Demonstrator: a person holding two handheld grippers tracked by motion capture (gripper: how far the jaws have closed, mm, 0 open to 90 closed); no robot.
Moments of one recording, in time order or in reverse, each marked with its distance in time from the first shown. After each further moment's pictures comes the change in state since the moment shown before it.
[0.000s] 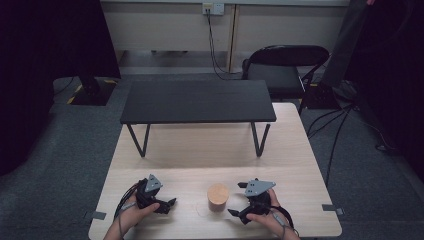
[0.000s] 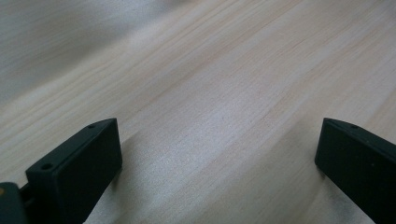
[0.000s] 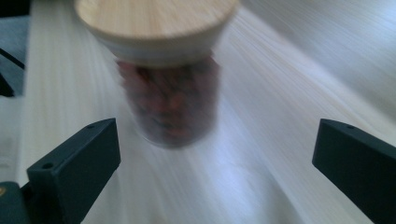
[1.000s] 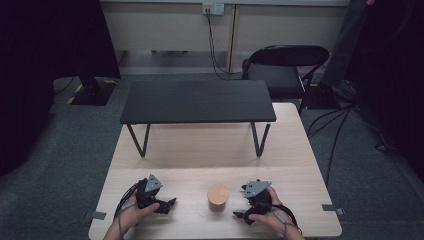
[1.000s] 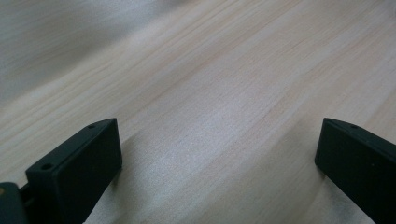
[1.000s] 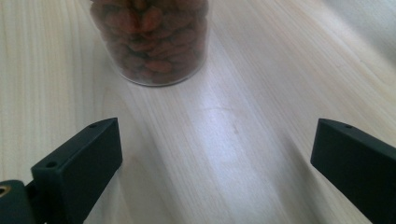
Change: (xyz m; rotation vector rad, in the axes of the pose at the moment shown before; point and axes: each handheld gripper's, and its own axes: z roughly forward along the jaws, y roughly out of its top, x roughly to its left) left arm 0.000 -0.001 0.001 -0.006 -0.003 -0.003; right arm -0.008 0.013 0.005 0.161 0.011 -0.056
